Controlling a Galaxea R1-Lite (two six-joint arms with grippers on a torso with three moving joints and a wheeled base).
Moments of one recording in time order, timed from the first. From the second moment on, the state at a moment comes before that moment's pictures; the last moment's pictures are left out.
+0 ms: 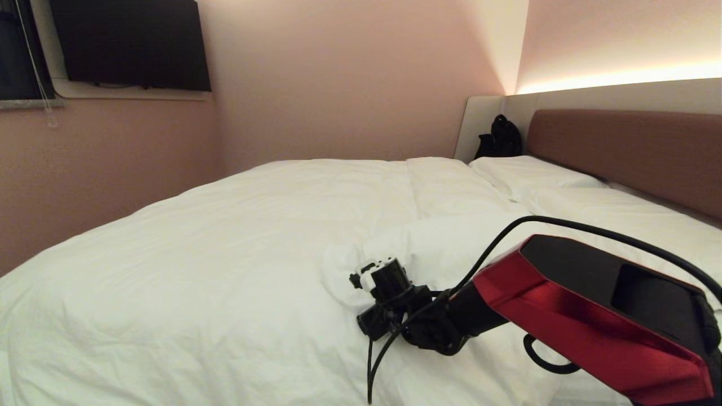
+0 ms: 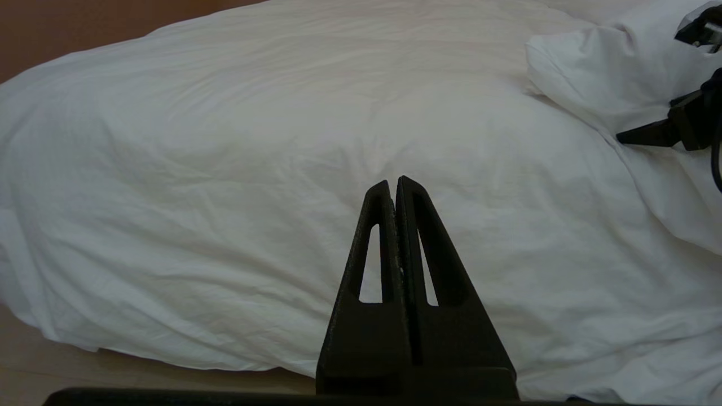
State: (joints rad) left arm 0.00 0.00 -0.03 0.09 0.00 -0.01; right arm 0.72 2.42 -1.39 -0.32 -0.32 -0.04
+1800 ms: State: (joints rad) left arm 0.00 0.00 -0.03 0.09 0.00 -0.01; right arm 0.56 2.43 -1.41 -0.32 -0.49 -0.03
